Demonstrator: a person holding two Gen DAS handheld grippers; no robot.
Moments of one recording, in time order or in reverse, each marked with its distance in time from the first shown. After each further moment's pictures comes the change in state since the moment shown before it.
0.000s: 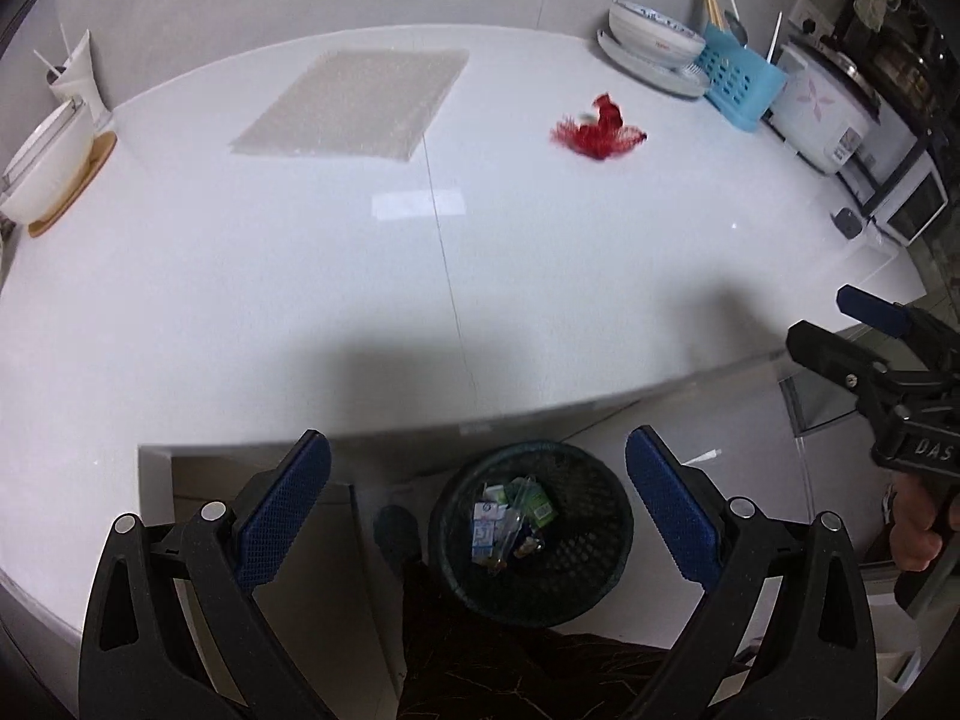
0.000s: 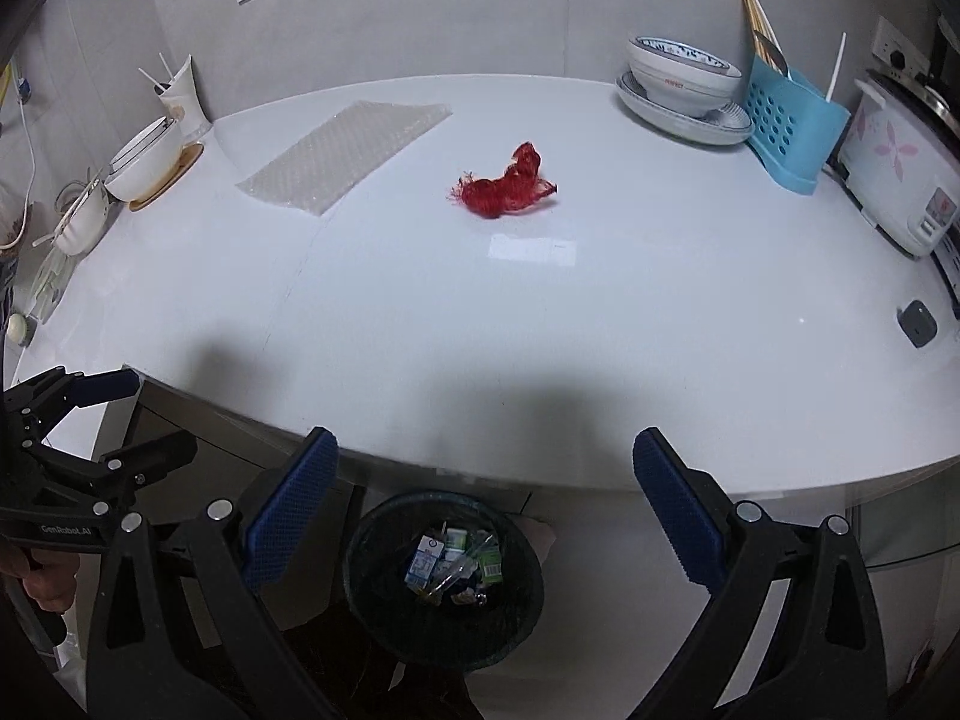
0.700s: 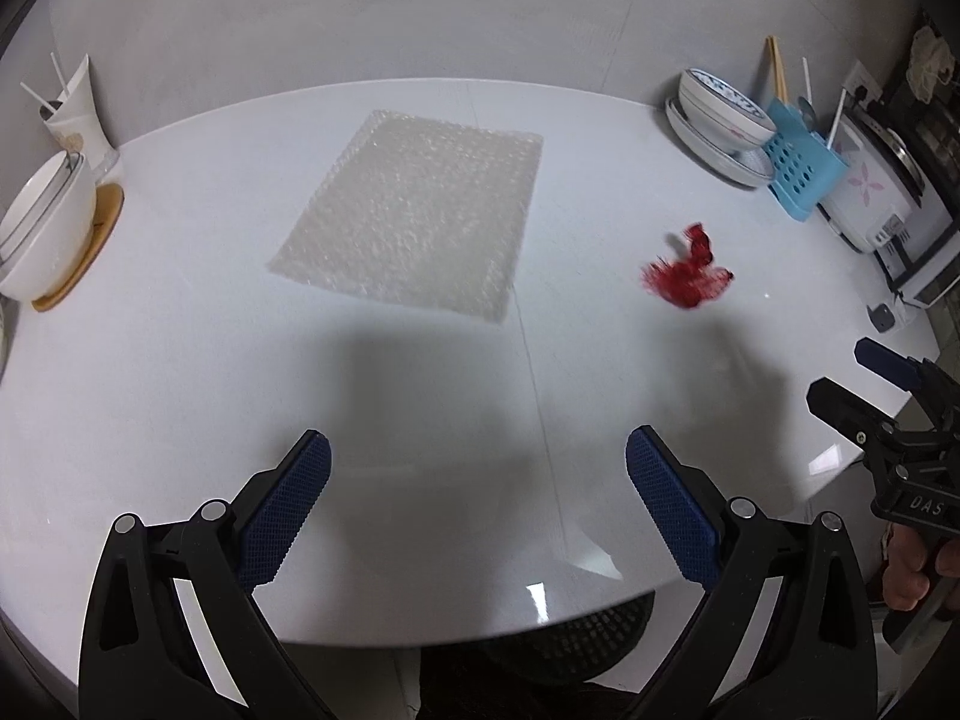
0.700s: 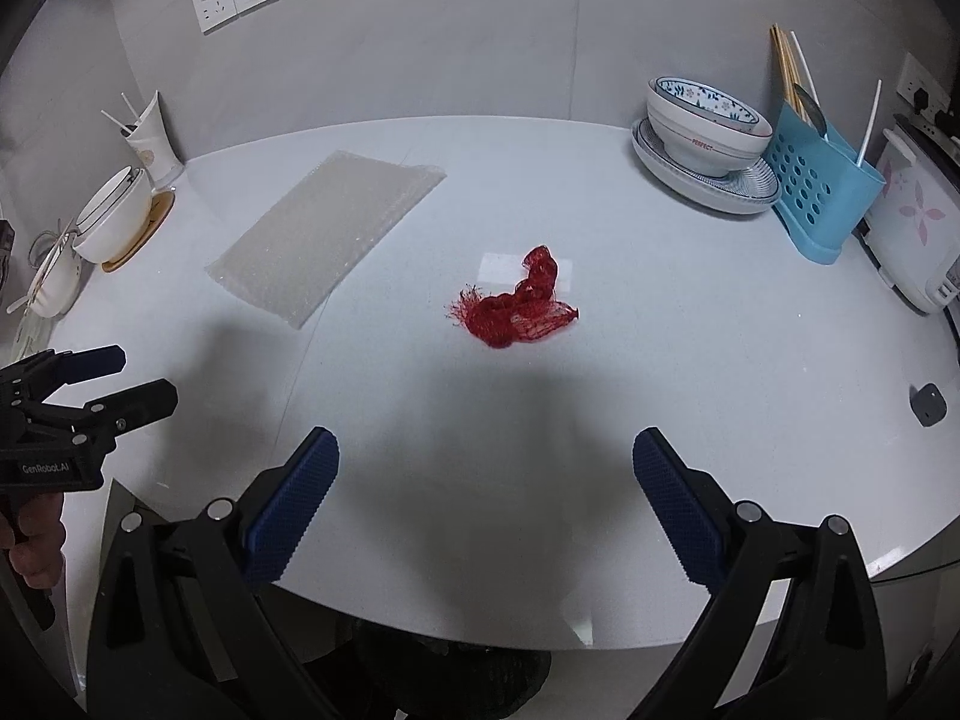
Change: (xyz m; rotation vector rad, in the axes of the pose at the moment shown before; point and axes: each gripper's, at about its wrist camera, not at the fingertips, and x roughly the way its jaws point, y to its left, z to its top) left arm 0.017 0.062 0.113 -0.046 -0.024 0.023; right arm 0.041 0.008 0.098 0.031 -0.002 -0.029
